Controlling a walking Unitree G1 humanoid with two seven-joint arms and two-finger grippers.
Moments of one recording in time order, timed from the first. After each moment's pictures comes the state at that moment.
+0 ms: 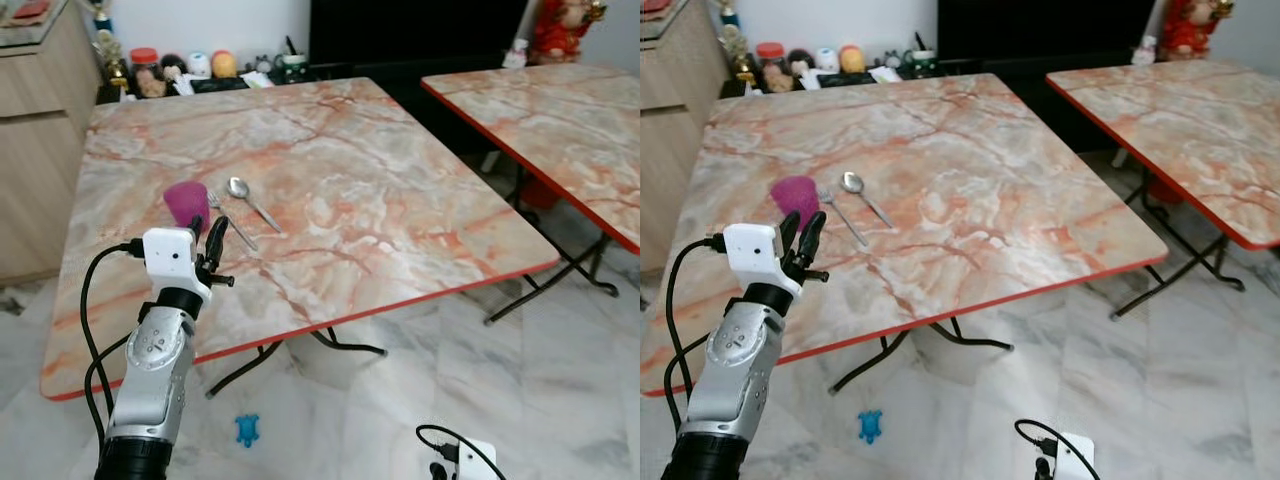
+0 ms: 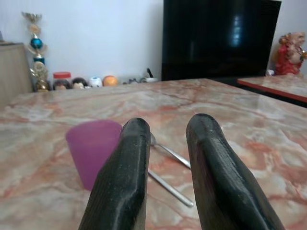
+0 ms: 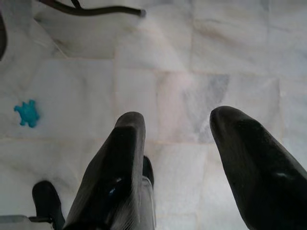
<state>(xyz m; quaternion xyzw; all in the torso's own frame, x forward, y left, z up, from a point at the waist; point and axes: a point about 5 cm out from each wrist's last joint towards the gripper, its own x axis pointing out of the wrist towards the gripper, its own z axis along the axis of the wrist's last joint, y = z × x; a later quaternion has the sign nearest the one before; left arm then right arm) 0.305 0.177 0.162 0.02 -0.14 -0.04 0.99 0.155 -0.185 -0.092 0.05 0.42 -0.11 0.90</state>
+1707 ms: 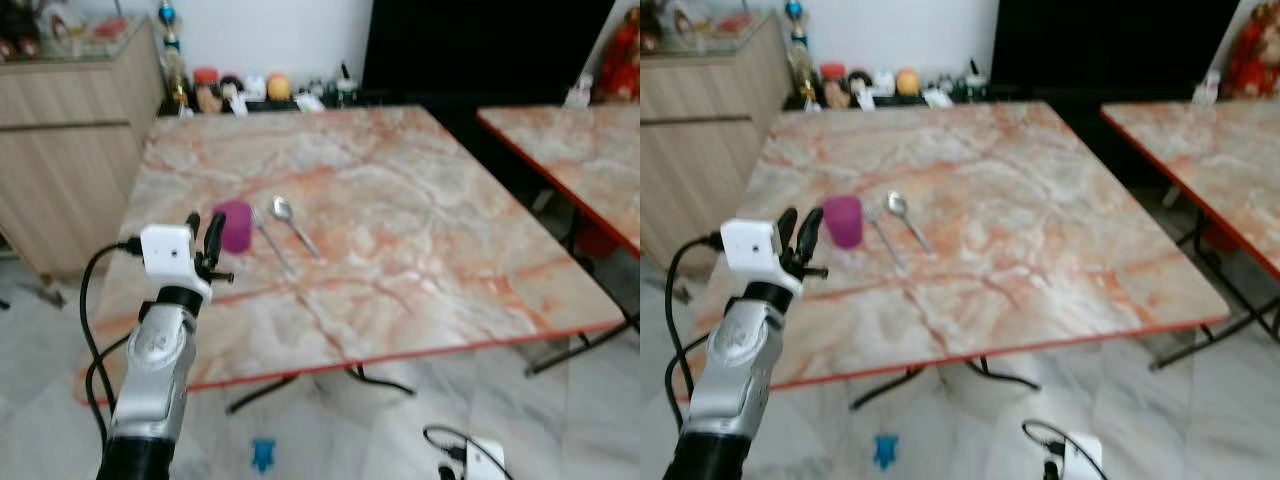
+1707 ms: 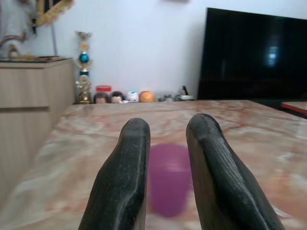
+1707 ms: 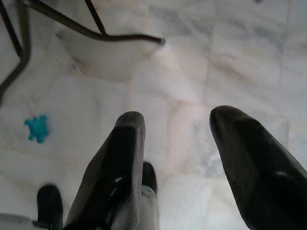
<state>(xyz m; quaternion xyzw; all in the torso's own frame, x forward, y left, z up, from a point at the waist) 0.305 0.179 0.167 0.01 -0.15 -0.03 0.99 0.154 -0.191 -0.092 0.04 0.42 -0.12 0.90</state>
